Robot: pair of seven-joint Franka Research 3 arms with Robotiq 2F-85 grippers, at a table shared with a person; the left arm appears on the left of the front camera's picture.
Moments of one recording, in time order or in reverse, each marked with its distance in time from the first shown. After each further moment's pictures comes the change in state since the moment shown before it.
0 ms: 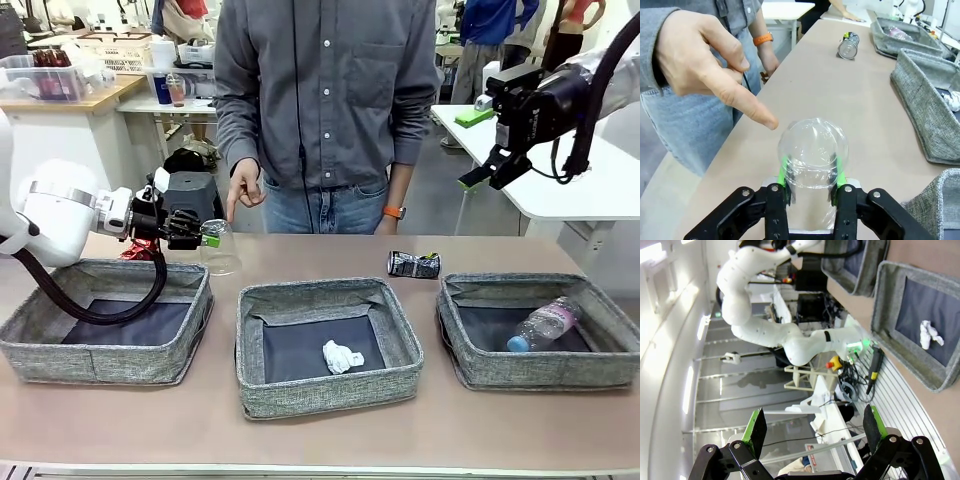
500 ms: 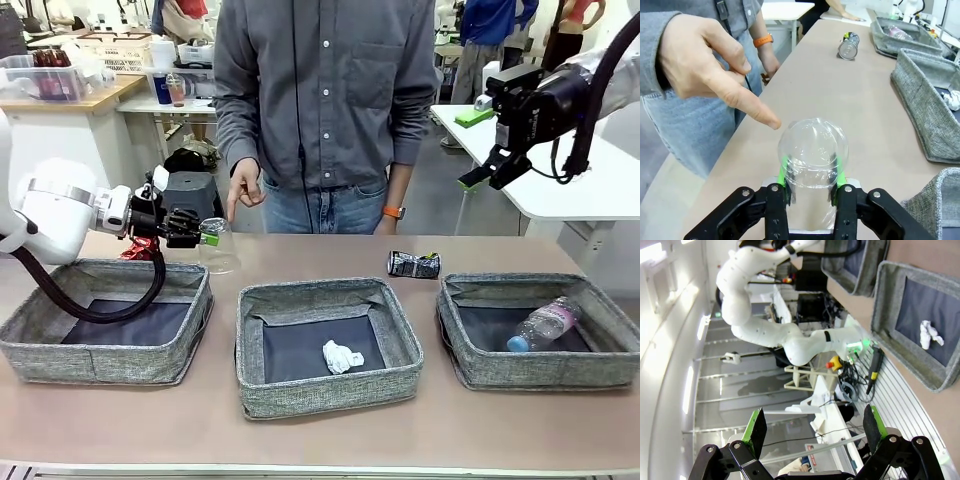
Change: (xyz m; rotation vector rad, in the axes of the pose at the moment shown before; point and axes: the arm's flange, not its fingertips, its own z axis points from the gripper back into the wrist) left arm 0.005 0.002 0.005 0.001 0.001 -0.012; right arm 0.000 0.000 0.000 0.000 0.000 0.000
